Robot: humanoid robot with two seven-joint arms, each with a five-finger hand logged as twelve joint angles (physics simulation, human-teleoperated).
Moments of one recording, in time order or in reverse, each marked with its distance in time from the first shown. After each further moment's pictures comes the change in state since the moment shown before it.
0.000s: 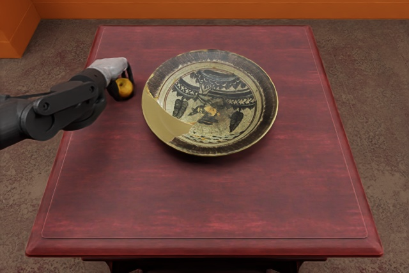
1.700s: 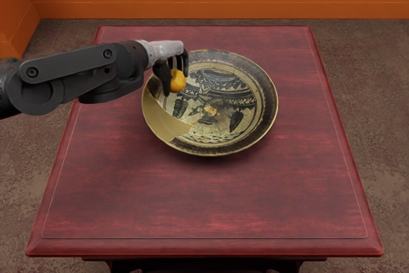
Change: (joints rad) left arm -0.193 0.046 -0.097 -0.390 -0.126 -0.173 0.113; right arm 0.000 0.000 0.001 0.000 0.000 0.000 0.000
